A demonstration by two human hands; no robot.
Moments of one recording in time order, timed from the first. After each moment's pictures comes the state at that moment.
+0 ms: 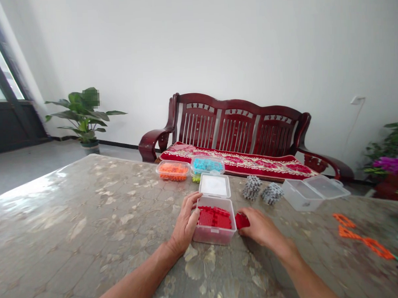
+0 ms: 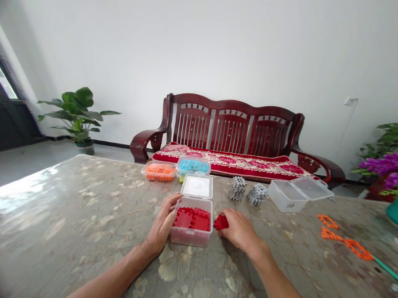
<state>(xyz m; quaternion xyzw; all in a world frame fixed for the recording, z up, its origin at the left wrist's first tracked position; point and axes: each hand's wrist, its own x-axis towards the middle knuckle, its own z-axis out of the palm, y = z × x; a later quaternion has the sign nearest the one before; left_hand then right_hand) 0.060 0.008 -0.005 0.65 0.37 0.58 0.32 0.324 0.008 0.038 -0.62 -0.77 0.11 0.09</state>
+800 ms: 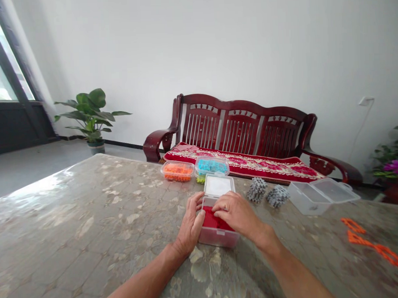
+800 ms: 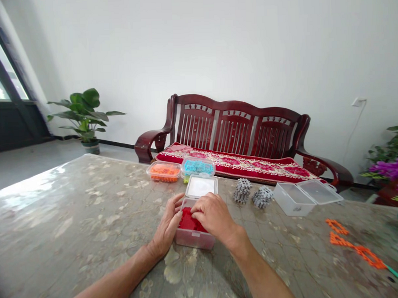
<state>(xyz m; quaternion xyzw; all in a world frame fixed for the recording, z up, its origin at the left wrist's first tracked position) 0.062 0.005 -0.007 0.62 0.36 0.59 0.38 0.235 0.017 0.098 -0.43 -0.88 0.08 0.17</state>
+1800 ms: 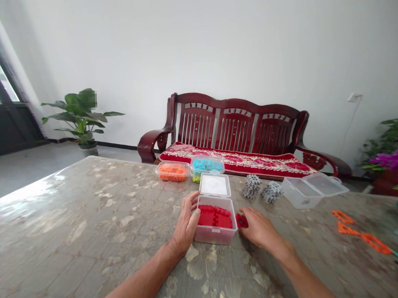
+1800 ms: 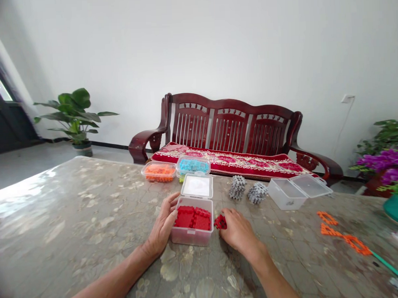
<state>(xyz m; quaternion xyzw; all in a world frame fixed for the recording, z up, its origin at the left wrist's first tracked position) 0.062 0.005 -0.007 0.61 0.35 0.59 0.40 0.319 0.005 0.023 -0.62 -0.77 0.06 0.13</state>
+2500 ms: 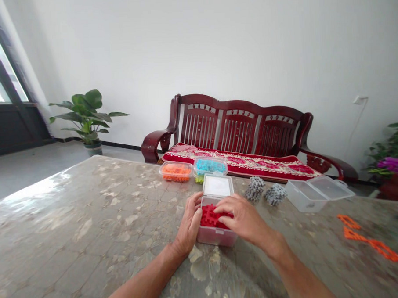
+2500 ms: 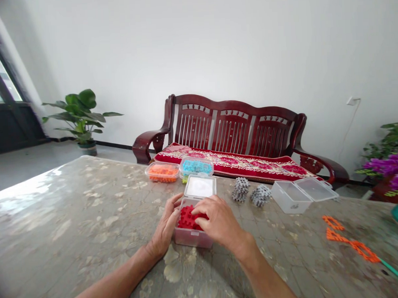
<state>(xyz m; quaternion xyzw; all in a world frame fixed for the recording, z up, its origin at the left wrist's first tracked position) 0.063 0.006 -0.007 0.59 0.35 0.60 0.40 0.248 0.000 0.096 -0.41 -0.88 0.10 0.23</state>
